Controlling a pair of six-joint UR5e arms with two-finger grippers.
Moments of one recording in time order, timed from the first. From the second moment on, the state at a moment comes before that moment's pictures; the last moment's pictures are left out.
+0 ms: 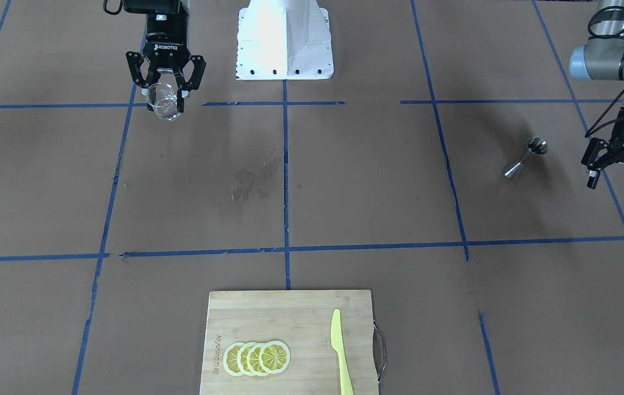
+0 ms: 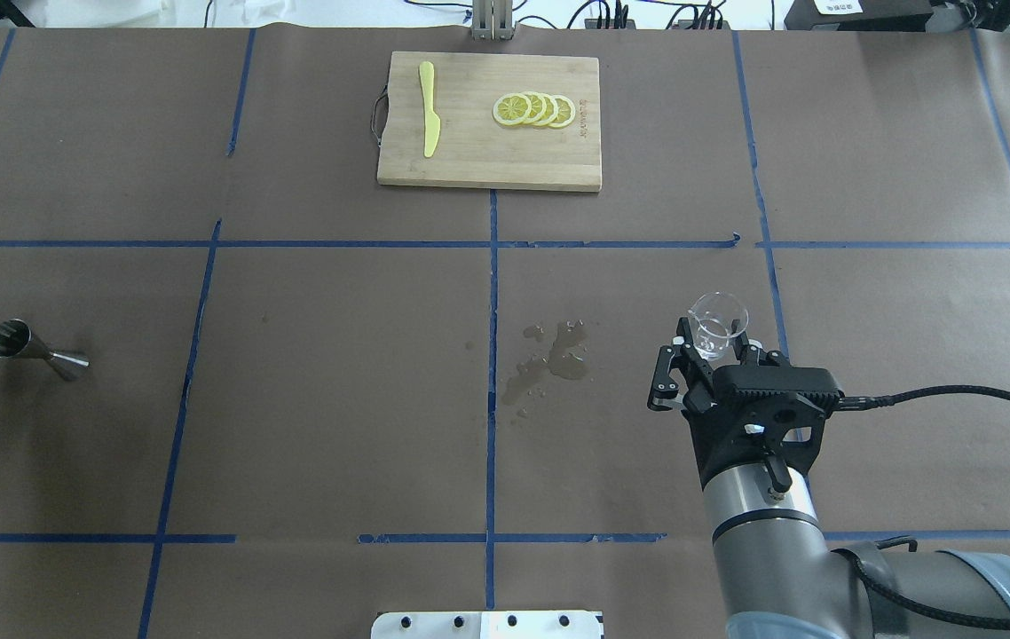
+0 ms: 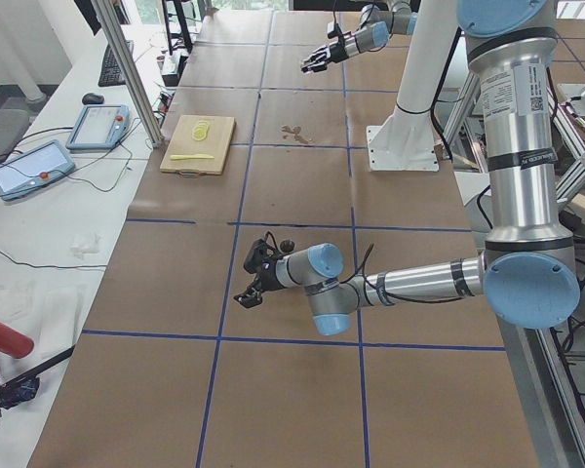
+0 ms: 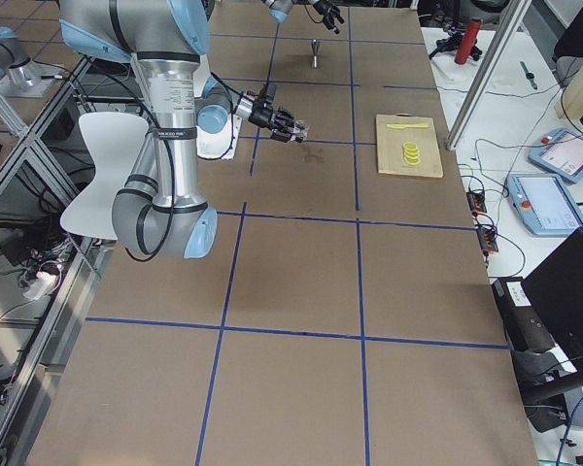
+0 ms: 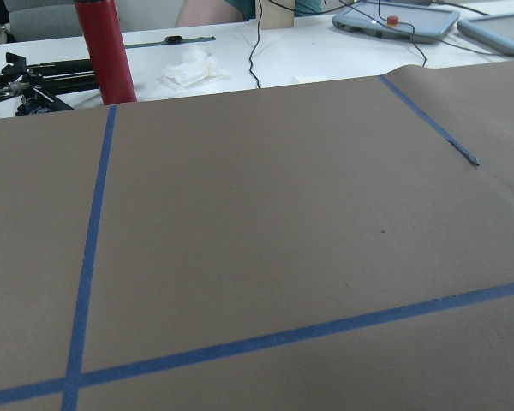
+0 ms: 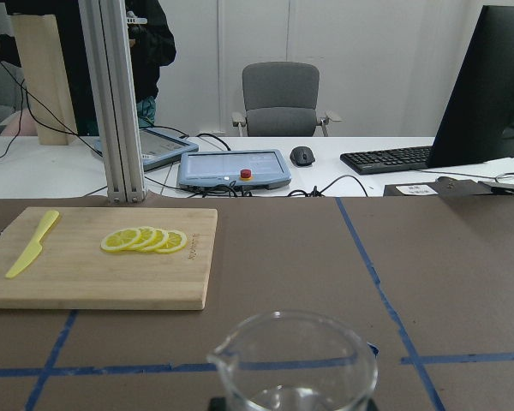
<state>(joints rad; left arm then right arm) -1.05 -1.43 -1.41 -3.01 -1.72 -0.67 0.05 -1.42 2.21 -1.71 0.50 1.67</state>
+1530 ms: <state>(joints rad) -1.20 -1.53 -1.45 -2.82 -1.91 -0.53 0.05 -1.58 1.73 -1.17 0.38 1.76</state>
